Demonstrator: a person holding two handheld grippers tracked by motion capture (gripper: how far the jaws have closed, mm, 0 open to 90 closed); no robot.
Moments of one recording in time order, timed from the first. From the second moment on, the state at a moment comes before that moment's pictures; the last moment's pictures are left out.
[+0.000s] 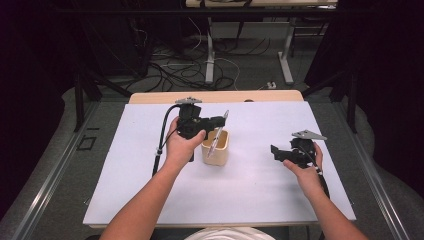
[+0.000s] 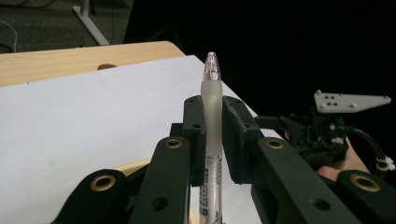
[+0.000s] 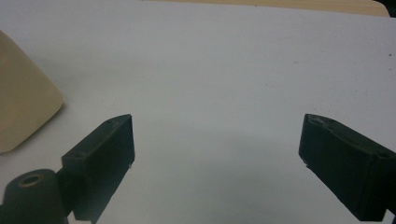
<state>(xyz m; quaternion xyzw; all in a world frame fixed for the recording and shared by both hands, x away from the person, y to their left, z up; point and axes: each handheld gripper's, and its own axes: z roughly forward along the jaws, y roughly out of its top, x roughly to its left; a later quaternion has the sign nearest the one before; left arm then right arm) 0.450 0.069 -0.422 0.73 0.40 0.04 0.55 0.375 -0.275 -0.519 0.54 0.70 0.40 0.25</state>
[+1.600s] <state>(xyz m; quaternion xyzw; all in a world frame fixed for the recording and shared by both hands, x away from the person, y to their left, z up) 0.448 0.073 -0.464 0.74 0.41 0.06 0.52 0.375 -0.275 -0.520 0.53 0.70 0.41 0.25</state>
